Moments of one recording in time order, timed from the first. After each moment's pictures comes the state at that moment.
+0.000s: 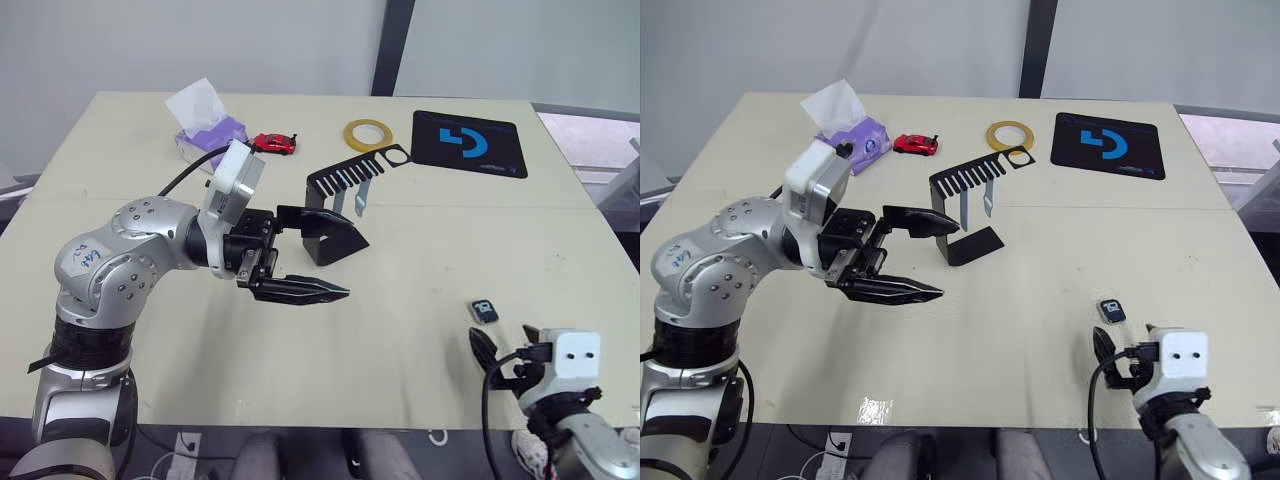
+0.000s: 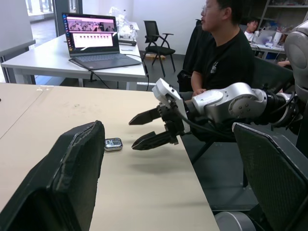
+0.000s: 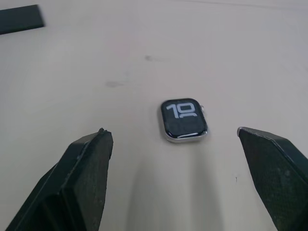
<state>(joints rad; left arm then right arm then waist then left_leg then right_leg) -0.72 0.65 0.00 -0.34 -0.88 0.81 -1.06 0.53 -0.36 -0.42 -0.81 0.43 0.55 0.31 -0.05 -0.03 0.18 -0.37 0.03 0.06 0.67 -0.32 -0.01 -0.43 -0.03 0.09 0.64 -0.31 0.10</state>
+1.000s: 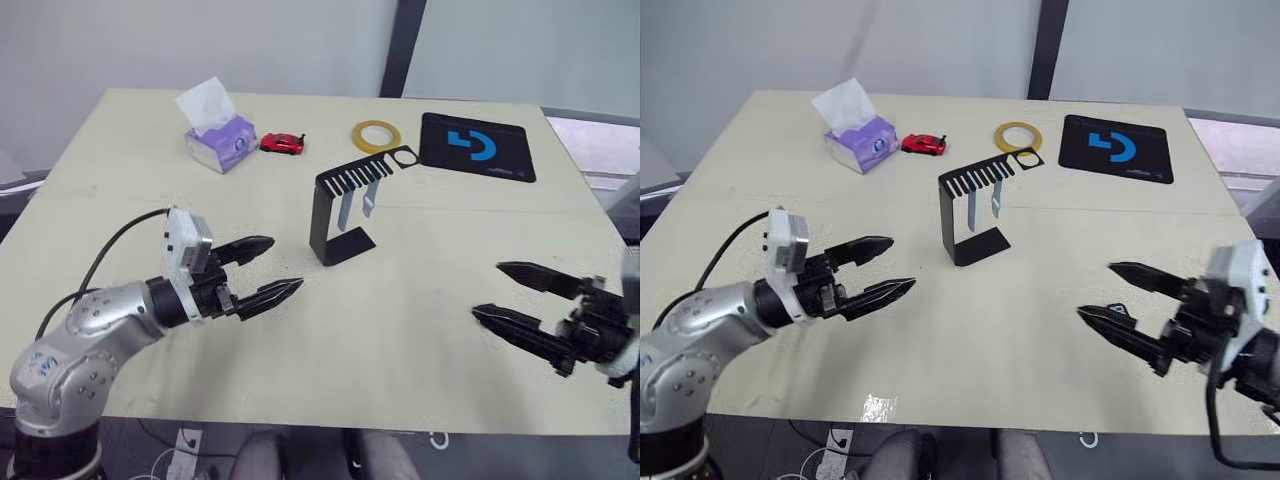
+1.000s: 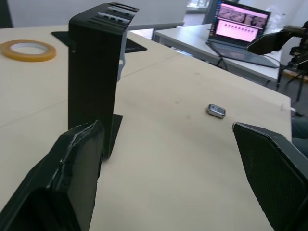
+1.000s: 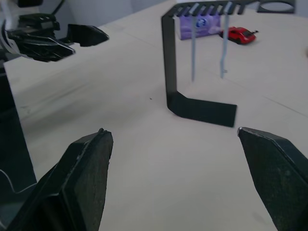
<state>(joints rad) -0.19 0.59 0.25 -0.69 -0.84 0.84 -0.47 0.18 -0.92 -0.64 -0.69 1.12 0.70 0.78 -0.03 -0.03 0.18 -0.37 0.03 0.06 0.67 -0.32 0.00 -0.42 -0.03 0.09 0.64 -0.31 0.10</state>
